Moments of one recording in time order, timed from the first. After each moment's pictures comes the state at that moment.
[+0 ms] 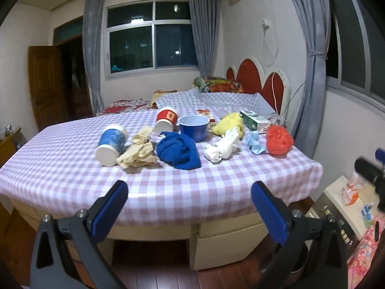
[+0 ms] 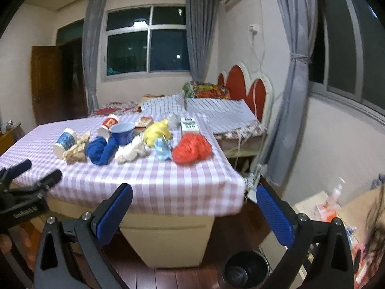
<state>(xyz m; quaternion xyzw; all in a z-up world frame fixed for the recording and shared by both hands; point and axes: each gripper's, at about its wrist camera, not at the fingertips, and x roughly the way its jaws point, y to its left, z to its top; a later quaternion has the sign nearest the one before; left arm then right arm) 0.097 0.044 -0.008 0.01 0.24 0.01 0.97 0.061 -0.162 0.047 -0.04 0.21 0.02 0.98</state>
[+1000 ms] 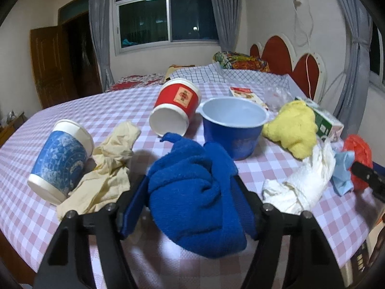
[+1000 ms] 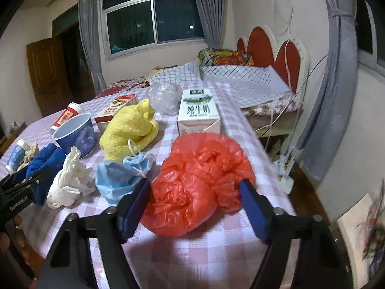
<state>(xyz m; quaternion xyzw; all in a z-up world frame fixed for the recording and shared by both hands) 0.273 0.073 -0.061 -0.01 0.31 0.07 0.95 0.298 -0.175 -0.034 0.01 0.32 0.08 0.94</state>
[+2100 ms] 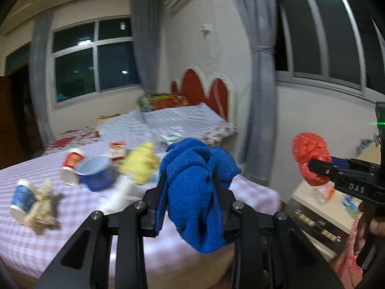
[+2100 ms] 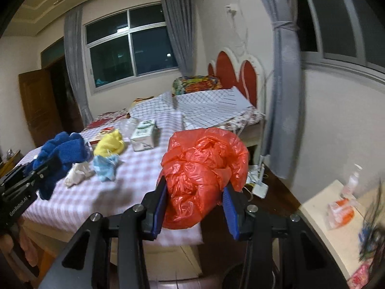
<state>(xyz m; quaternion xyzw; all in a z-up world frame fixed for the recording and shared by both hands) 0.154 -0.074 0.004 0.05 0.19 -0.15 0.97 0.127 -0.321 0.019 0.05 0.24 0.01 0.97</state>
